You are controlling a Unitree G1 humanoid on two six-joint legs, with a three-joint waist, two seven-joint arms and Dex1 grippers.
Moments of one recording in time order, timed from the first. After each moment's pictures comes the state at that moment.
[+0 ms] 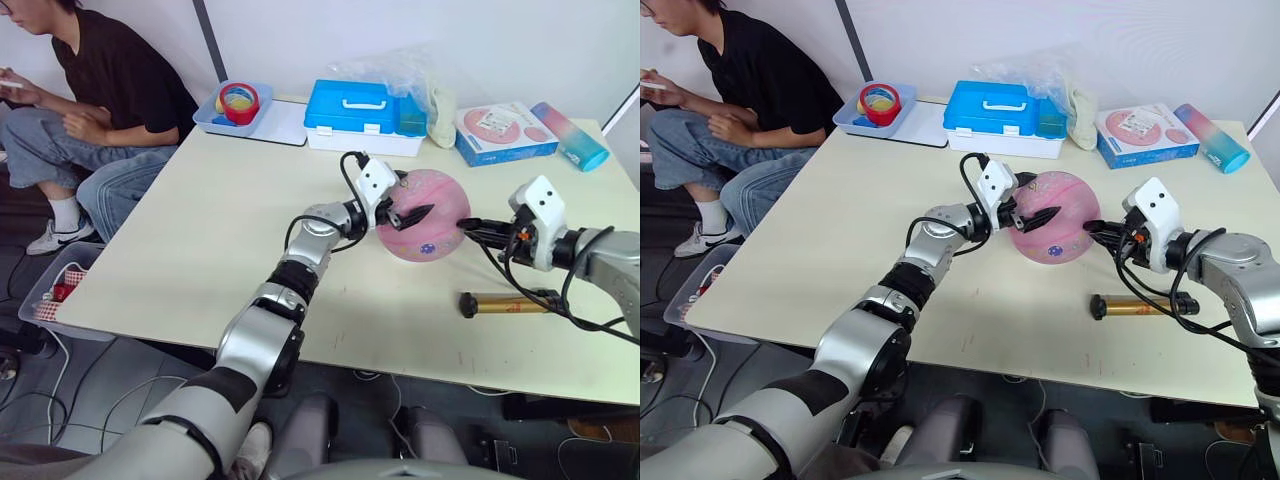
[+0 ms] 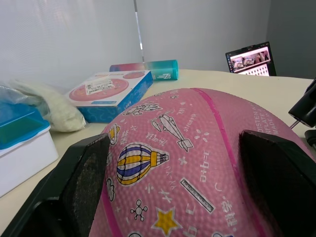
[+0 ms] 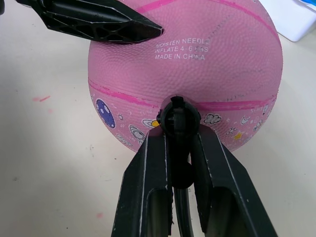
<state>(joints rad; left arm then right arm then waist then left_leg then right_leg) -1.00 0.03 -0.16 0.99 -0.08 -0.27 -0.75 -0.38 -0.86 -0.05 -0.20 0.49 0.72 0.78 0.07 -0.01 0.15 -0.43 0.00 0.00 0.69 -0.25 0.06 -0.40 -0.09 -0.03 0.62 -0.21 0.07</state>
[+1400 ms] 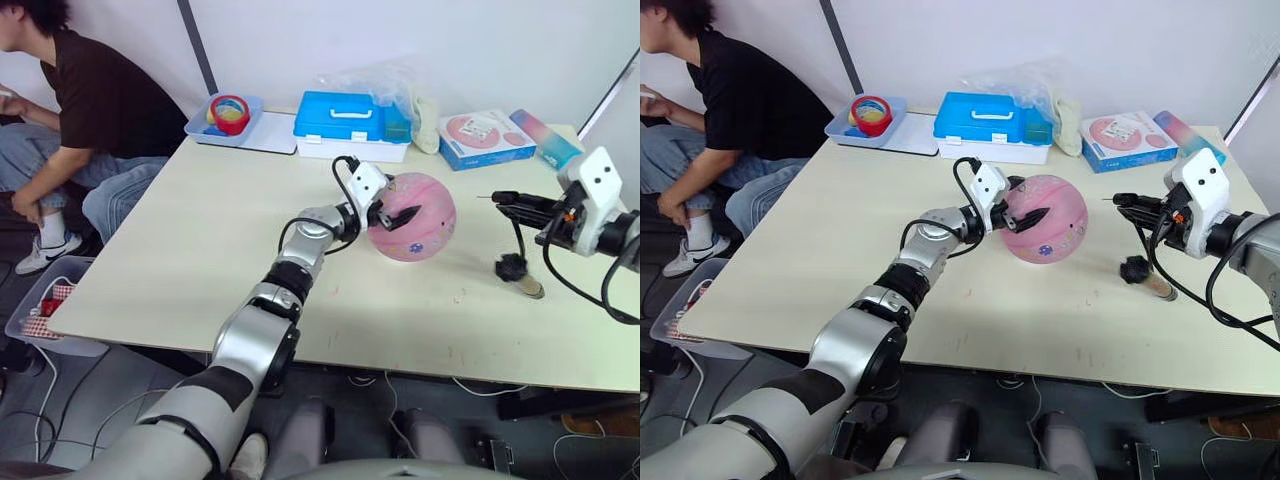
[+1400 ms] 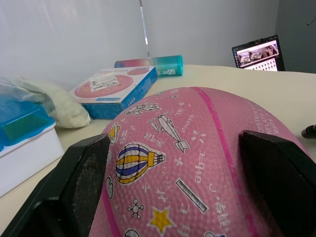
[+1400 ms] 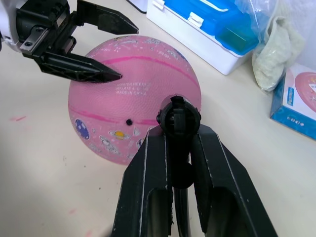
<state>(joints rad) -0.99 0.06 -0.16 1.04 -0.07 -0.27 -0.71 -0.34 -0.92 -0.23 -0.27 0.52 0.73 0.78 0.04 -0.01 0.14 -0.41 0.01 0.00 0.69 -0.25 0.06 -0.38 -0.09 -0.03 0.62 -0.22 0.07</state>
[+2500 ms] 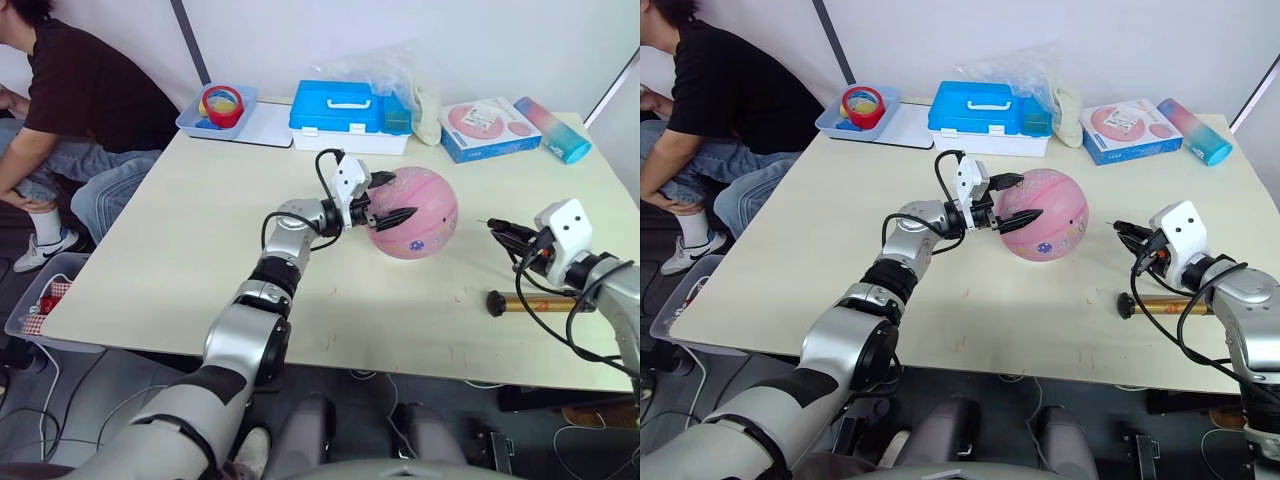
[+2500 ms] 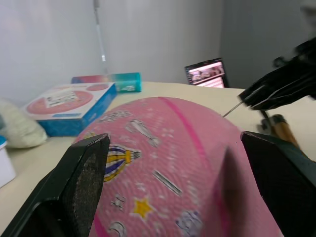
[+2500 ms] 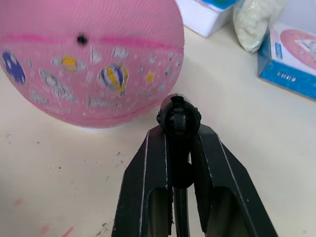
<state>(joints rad) -0.99 0.13 -0.04 0.93 -0.17 -0.25 -1.10 -0.18 -0.71 -0.19 -0.11 0.28 0.36 0.69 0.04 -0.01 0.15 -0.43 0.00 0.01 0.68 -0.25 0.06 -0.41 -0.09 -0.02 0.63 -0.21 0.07</state>
